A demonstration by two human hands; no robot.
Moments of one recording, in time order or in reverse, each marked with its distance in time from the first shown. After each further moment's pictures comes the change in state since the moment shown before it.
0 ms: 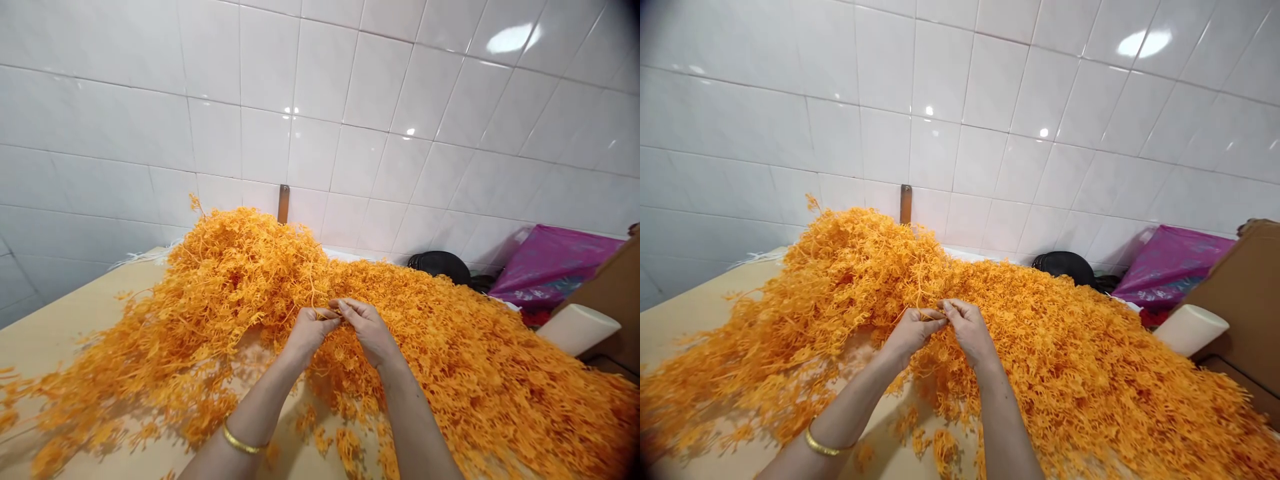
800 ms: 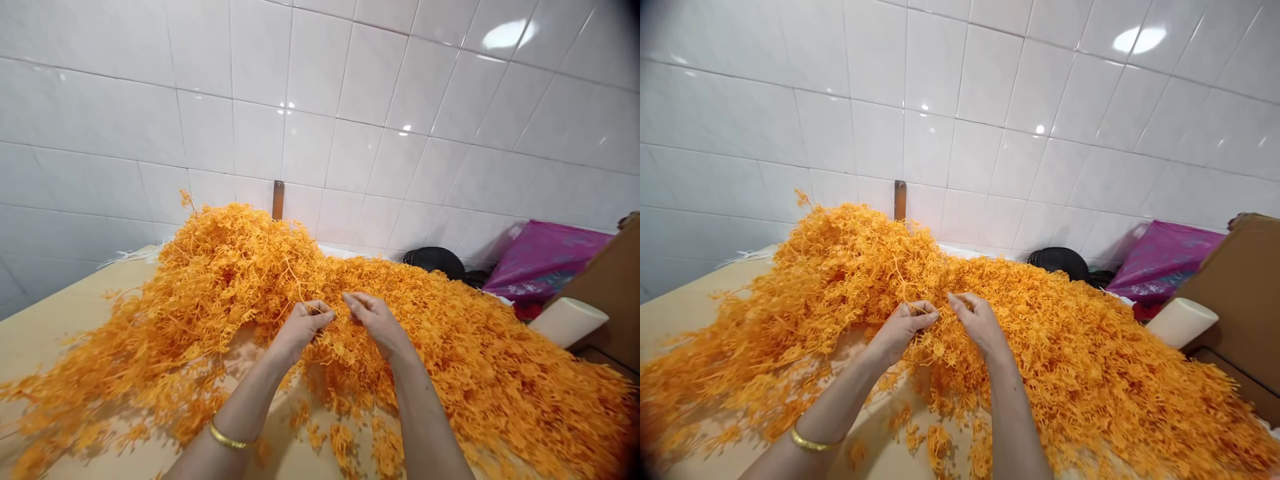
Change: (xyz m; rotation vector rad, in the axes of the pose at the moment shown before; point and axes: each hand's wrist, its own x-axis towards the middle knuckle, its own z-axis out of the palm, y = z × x) left_hand 0.005 -0.007 -0.012 0.024 -0.162 0.091; right_hand -0.004 -0.012 -0.020 -0.234 0.092 0.056
